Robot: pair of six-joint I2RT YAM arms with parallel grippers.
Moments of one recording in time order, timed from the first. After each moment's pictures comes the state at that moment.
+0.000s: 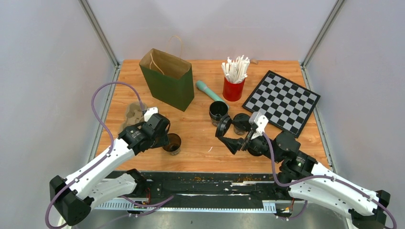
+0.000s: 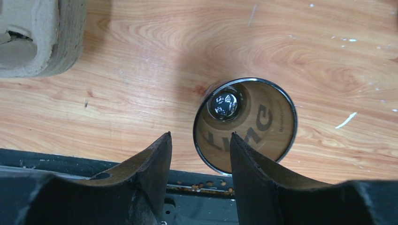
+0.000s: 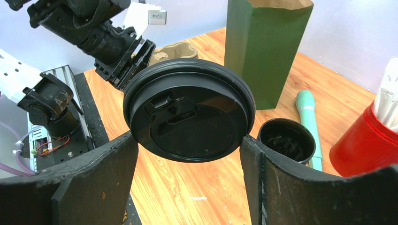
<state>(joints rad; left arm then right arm) -0.69 0.93 0.83 -0.96 -0.38 -0.81 1.02 0.57 0.58 0.05 0.00 0.01</state>
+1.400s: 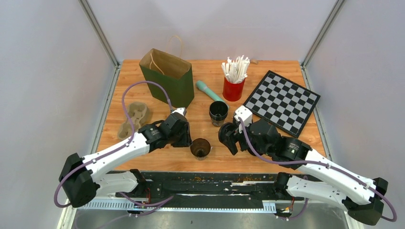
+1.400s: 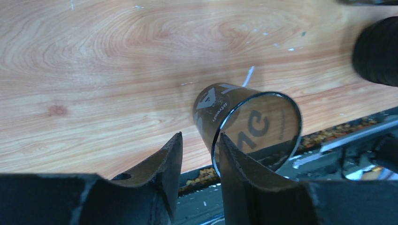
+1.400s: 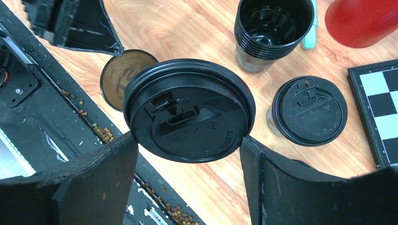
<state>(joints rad) -0.84 1.16 0.80 -0.60 -0.11 -0.78 1.02 0.80 0.85 -0.55 0.18 0.16</state>
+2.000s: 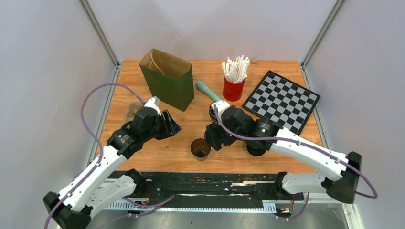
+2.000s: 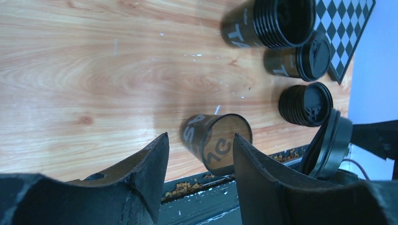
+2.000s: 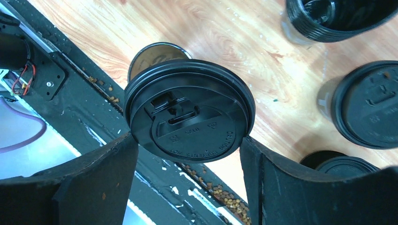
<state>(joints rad) -0.64 0.83 0.83 -0.65 -0.05 -0.81 1.03 1.16 1.12 -0.73 0.09 0.35</state>
